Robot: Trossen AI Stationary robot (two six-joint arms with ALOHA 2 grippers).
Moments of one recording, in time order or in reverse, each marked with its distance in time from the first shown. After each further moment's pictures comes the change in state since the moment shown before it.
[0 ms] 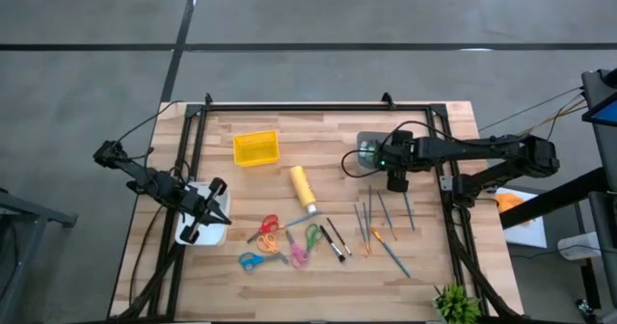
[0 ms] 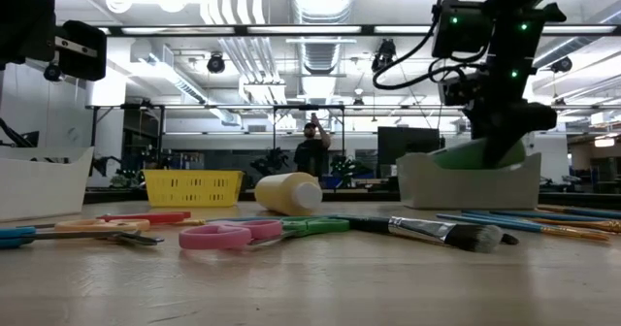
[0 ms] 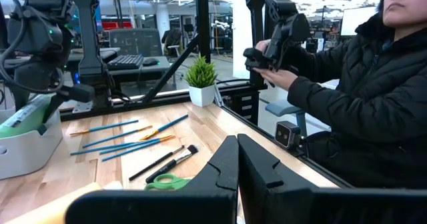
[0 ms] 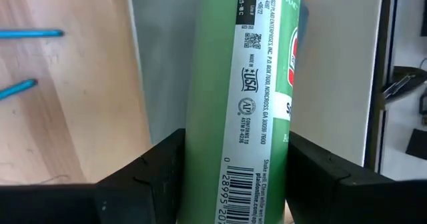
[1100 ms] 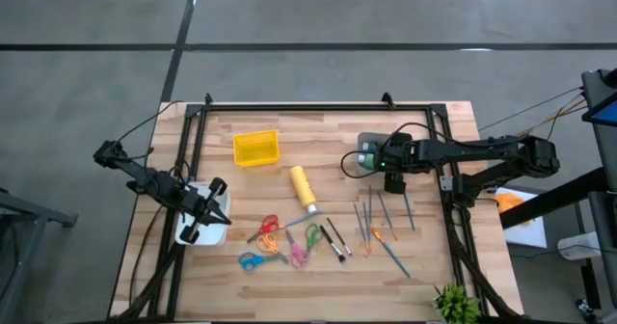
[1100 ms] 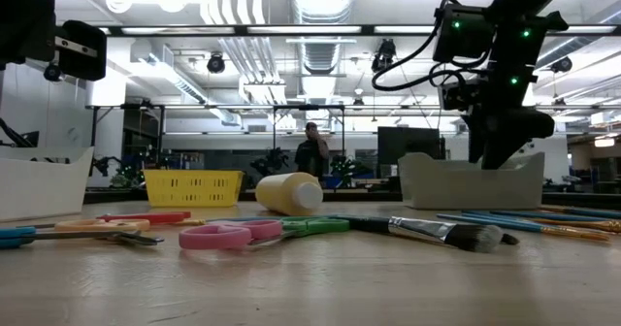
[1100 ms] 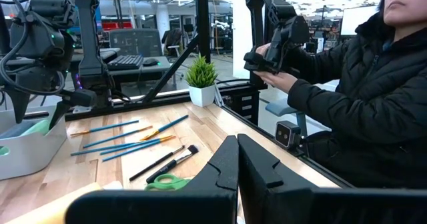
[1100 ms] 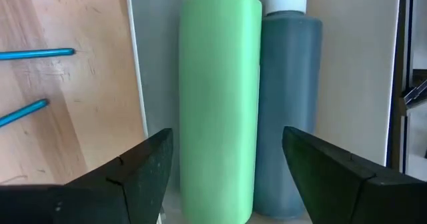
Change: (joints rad) left arm 0.000 0.000 0.000 0.000 0.000 0.004; right arm 0.001 -0.001 -0.046 0.083 -0.030 0.030
